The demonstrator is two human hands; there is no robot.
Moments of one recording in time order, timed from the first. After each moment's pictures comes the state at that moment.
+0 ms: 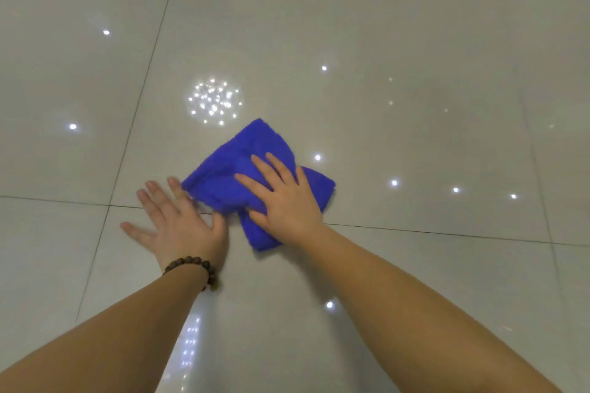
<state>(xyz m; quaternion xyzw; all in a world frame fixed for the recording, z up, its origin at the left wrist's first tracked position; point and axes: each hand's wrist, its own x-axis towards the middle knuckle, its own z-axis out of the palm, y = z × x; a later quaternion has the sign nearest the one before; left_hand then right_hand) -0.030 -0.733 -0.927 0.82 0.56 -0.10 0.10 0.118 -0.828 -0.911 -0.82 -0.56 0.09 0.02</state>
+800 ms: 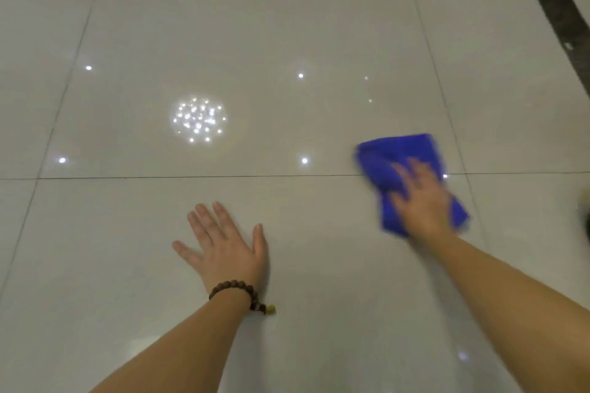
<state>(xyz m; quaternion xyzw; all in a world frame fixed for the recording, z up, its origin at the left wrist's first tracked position) -0.010 -0.957 -0.926 0.86 0.49 -0.12 0.09 0.245 -1.193 -0.916 -0.97 -0.24 0.04 0.03</state>
